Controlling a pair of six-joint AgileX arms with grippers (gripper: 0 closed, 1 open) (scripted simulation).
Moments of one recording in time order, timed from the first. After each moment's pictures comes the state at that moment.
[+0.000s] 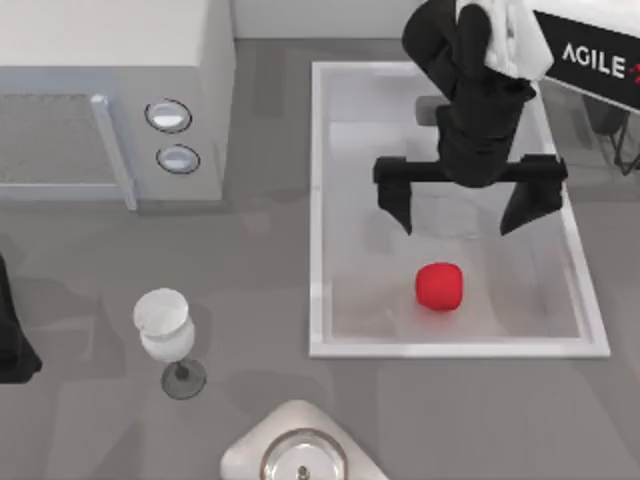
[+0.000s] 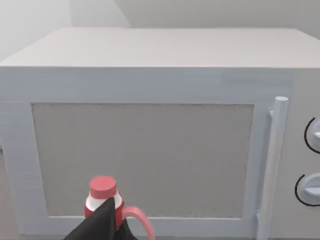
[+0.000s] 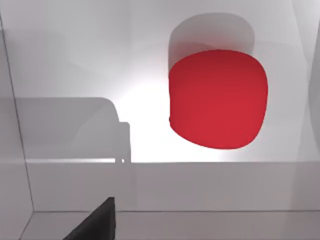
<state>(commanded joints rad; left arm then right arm) 0.00 0.00 0.00 0.00 0.00 0.00 0.45 2.30 1.91 -1.18 0.00 0.47</state>
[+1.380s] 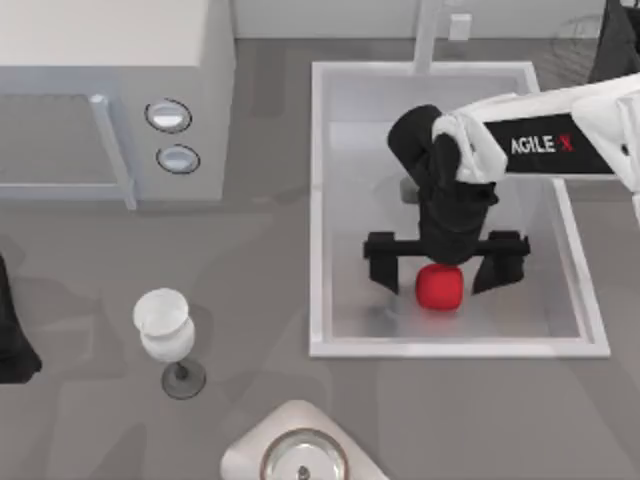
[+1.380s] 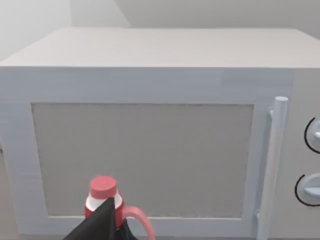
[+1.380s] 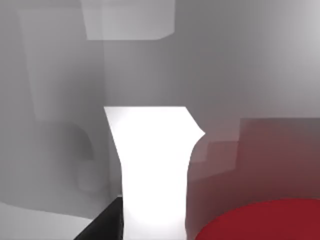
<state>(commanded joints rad) 0.00 0.00 0.00 0.00 0.00 0.00 0.45 2.55 1.70 -0.72 0.01 0.48</state>
